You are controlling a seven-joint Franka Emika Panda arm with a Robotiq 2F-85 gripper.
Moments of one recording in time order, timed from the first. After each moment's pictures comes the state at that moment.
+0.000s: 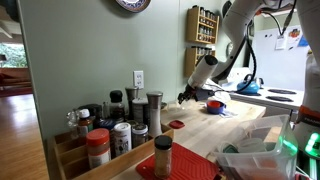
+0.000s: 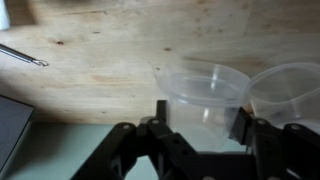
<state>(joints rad) 0.24 0.31 -0.10 -2.27 -1.94 2.91 2.14</state>
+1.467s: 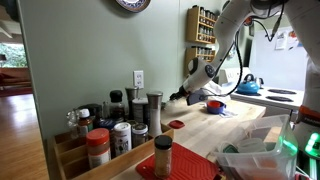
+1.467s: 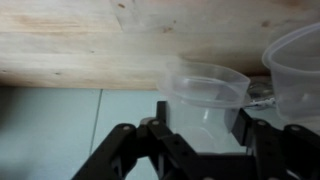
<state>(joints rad) 0.18 0.45 0.01 -2.09 -2.51 2.78 2.64</state>
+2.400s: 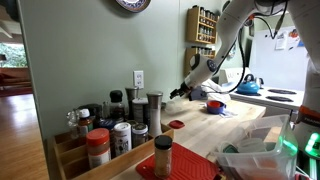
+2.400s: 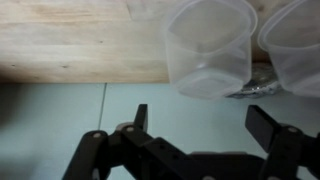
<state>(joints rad) 0.14 0.39 0.01 -2.10 -2.51 2.87 2.63</state>
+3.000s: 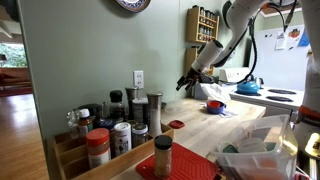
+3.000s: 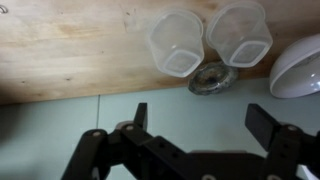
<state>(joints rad) 0.17 0.25 -0.16 -2.13 -2.23 3.33 2.32</state>
